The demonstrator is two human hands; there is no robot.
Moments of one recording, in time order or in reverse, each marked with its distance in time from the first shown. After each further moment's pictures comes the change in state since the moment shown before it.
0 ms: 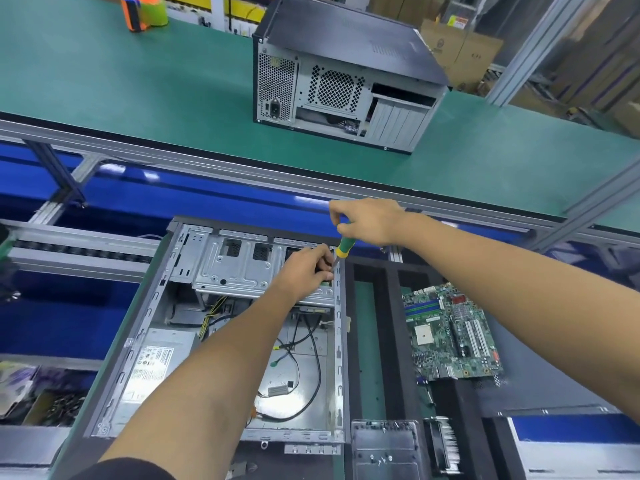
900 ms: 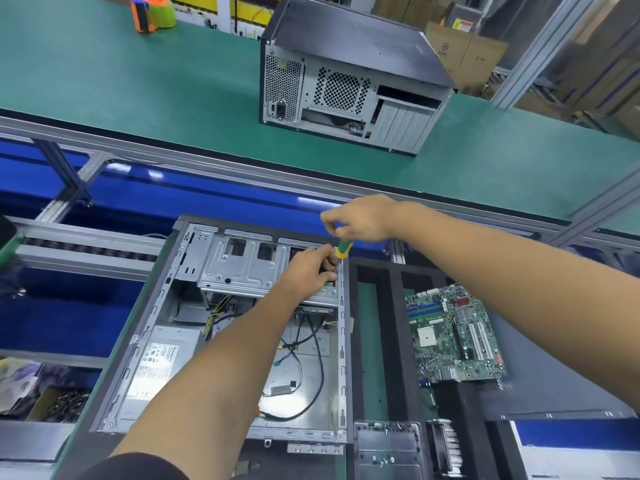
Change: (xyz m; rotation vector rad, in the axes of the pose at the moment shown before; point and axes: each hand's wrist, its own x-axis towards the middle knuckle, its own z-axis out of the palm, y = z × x) left_hand 0.000 0.002 -0.003 0.037 -0.005 -0.007; right_hand 0.008 -0.016 -0.016 -0.145 -0.135 -0.159
